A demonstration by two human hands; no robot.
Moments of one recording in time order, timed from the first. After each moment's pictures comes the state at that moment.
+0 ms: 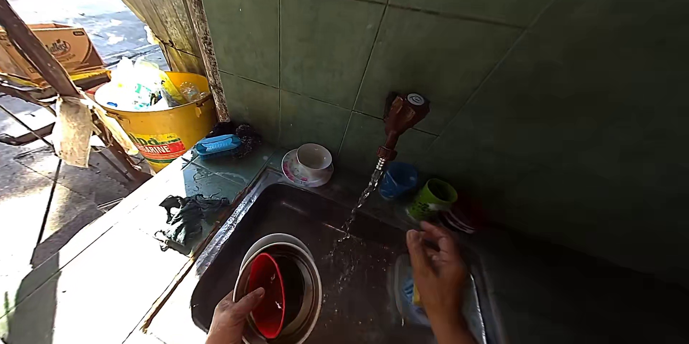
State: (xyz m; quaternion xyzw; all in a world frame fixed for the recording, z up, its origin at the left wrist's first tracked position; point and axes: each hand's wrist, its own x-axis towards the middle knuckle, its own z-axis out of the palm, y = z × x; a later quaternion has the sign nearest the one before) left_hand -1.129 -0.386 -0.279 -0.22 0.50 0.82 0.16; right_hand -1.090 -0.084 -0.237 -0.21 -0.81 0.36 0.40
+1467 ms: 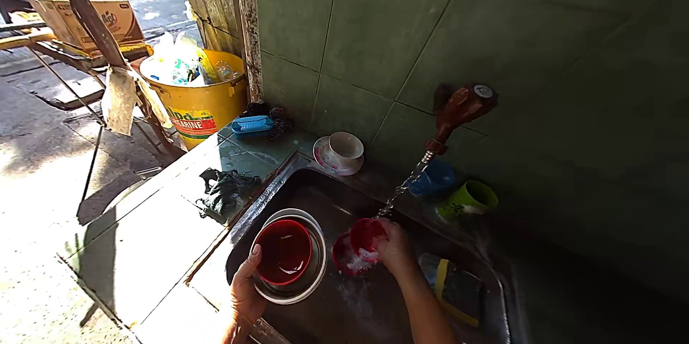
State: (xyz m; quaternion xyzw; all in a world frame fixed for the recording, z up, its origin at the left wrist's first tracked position) left_hand -1.146 -0.410 -0.302 -0.14 0.34 0.92 0.12; right_hand -1.155 -0.134 -0.253 -0.24 -0.91 0.32 -0.05
